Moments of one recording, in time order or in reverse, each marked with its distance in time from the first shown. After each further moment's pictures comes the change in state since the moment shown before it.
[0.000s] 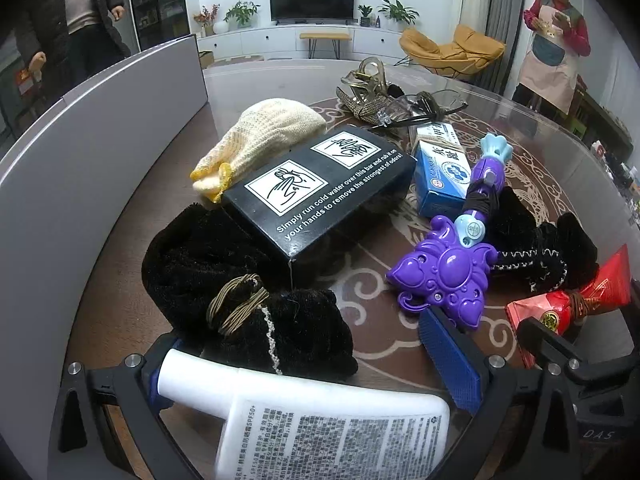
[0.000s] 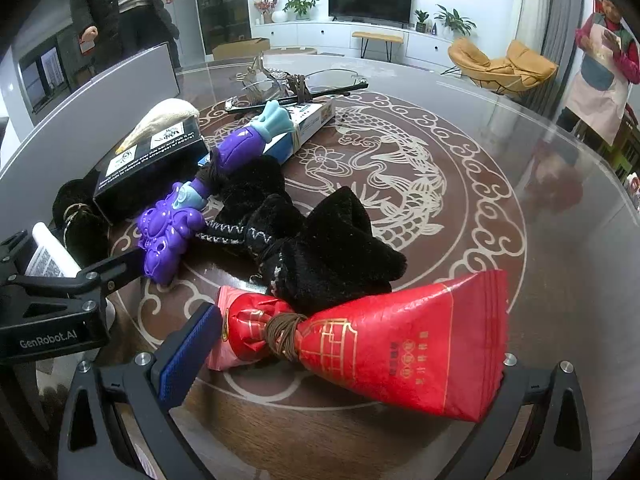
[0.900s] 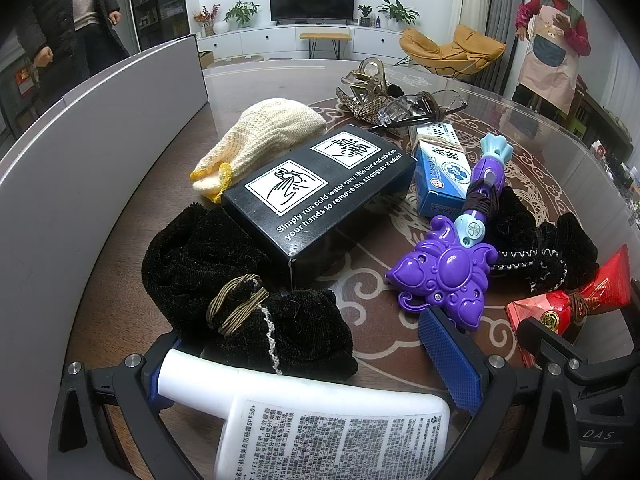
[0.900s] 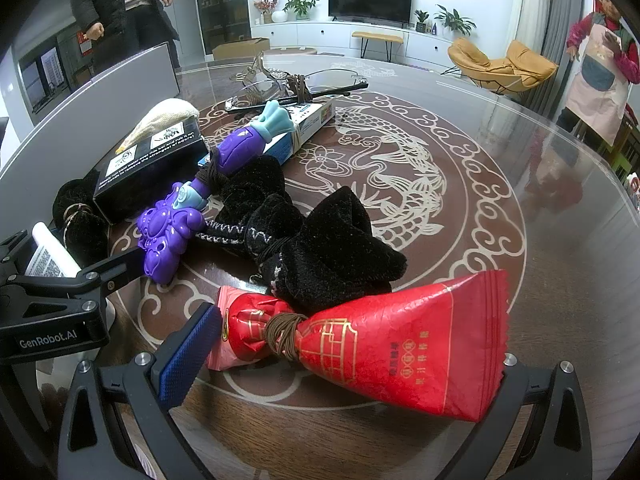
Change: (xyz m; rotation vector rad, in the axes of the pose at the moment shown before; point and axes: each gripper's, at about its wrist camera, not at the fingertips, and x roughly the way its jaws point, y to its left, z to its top) left arm 0.000 0.001 -0.002 -0.002 -0.002 -0.002; right arm 0.000 0.000 0.000 0.000 0.000 0.000
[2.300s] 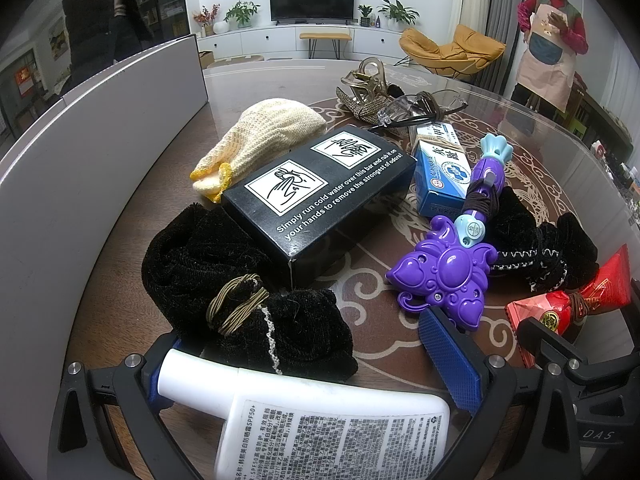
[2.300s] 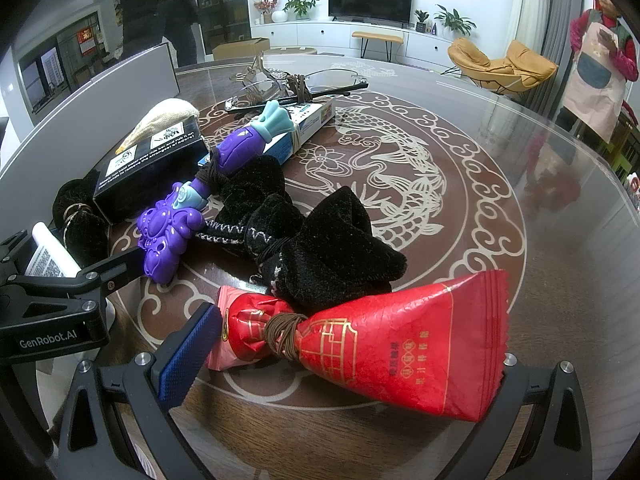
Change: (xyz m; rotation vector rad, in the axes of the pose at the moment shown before) left arm 0.000 0.001 -0.002 -0.001 -0.001 -0.001; right arm 0.000 0.000 0.000 0.000 0.000 0.000
